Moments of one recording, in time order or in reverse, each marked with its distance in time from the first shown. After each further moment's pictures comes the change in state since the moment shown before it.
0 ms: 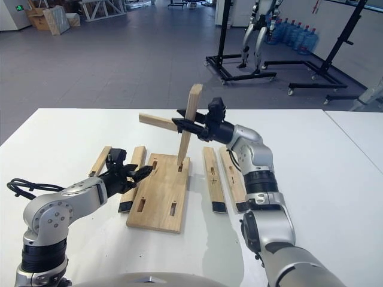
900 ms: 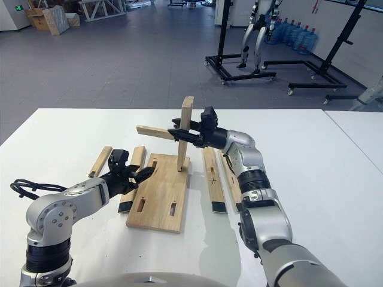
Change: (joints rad) left arm -0.004 -0.039 0.000 -0.009 0.071 0.036 -0.050; right arm -0.056 0.009 0.057 0.192 -0.063 -0.212 0.087
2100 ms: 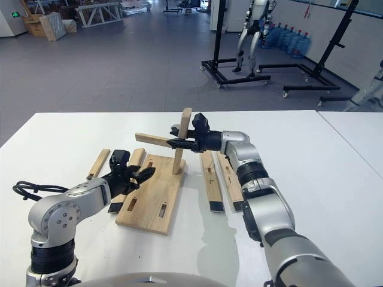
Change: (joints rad) left arm 0.000 -0.051 0.008 -0.018 0.088 0.034 -0.044; right arm -0.083 -0.039 0.170 0.190 -0.061 -0.012 -0.008
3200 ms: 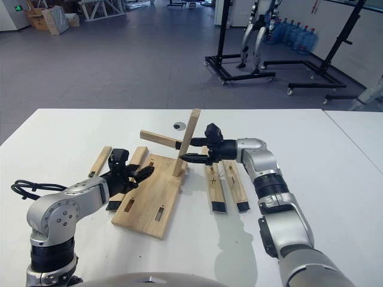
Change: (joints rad) left arm -0.022 -0.001 0.019 -0.002 0.047 0.024 -0.054; right arm 0.138 -0.150 -0.030 -0.223 -0.063 0.198 0.001
